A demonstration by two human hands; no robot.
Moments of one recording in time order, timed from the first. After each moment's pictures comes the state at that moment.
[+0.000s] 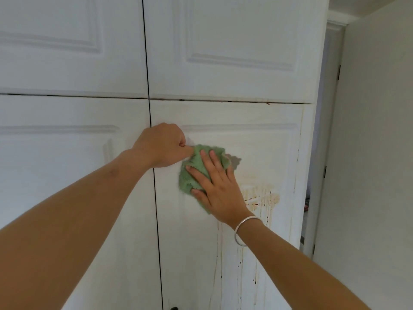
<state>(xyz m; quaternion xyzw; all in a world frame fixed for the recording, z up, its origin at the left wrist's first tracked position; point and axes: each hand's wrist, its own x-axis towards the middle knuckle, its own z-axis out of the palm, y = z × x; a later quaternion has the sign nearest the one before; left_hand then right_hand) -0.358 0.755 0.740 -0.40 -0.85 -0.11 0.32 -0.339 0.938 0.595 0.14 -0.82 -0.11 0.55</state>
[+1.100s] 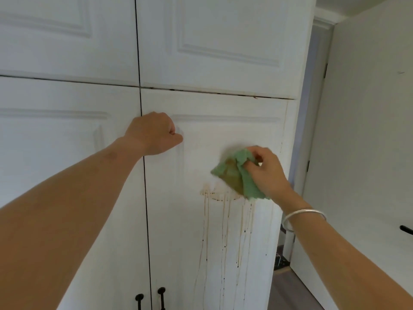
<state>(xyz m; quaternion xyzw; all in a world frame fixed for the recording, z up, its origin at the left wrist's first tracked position) -0.350 0.758 0.735 -0.36 -0.87 -0.12 0.32 -0.220 0.988 0.648 -0.05 -0.83 0.34 0.44</state>
